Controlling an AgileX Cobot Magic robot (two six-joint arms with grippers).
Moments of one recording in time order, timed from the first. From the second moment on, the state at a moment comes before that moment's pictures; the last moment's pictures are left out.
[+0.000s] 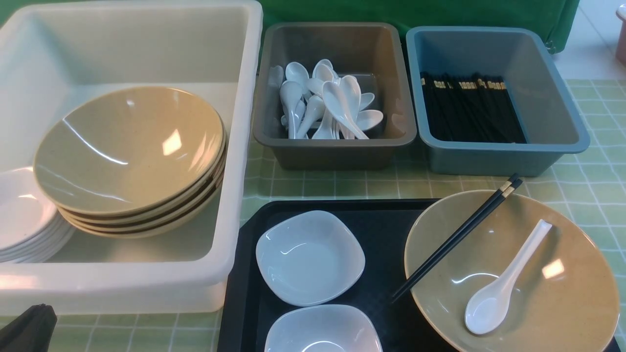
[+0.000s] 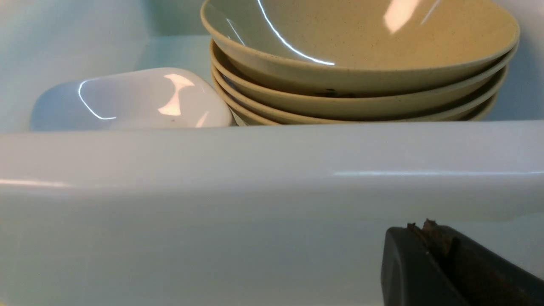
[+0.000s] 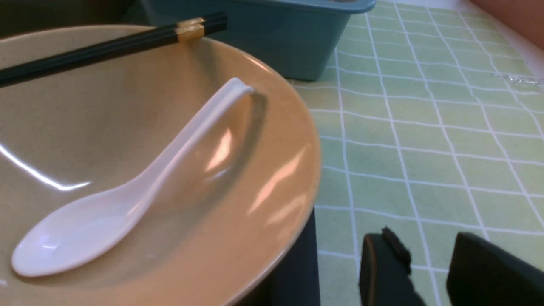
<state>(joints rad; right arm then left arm) -0.09 -0.01 0.00 0.05 0.30 -0.13 -0.02 -0.01 0.03 -0.05 0.32 0.12</state>
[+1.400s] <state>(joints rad) -0.09 -0.01 0.03 0.05 0.03 0.06 -0.02 -0.01 0.03 -0.09 -0.06 0.08</state>
